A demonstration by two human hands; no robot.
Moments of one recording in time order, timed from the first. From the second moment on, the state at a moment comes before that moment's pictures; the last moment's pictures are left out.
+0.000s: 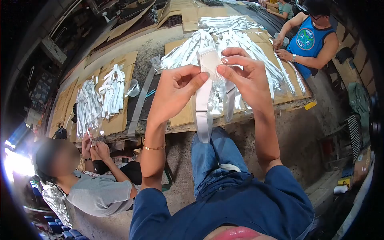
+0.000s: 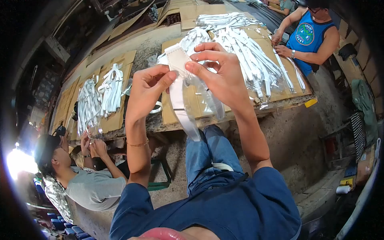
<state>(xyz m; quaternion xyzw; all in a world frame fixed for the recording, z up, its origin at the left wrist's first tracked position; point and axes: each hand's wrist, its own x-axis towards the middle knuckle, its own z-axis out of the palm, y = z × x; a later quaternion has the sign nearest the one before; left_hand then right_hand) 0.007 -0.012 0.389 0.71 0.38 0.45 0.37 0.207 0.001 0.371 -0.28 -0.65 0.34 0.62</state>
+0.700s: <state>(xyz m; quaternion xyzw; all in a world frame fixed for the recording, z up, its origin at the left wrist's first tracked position) 0.024 -0.006 0.332 0.58 0.40 0.53 0.47 0.204 0.000 0.308 -0.36 -0.64 0.36 0.58</state>
